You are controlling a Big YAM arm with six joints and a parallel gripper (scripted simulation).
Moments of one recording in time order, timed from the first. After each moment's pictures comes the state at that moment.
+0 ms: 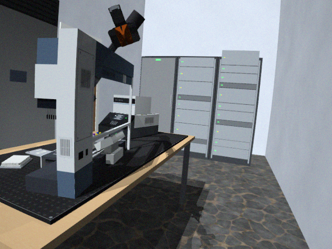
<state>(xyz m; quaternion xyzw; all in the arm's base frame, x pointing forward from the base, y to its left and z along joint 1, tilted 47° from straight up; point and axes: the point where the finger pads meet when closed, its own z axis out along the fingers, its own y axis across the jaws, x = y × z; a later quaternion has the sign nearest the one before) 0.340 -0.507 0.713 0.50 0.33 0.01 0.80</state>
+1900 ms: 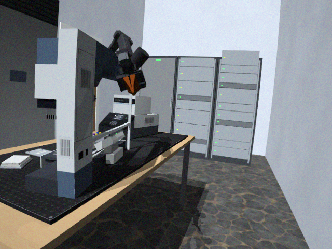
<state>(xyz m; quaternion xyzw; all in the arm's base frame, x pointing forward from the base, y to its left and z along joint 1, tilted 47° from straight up) 0.487 -0.484 0.598 0.50 0.45 0.06 0.74</state>
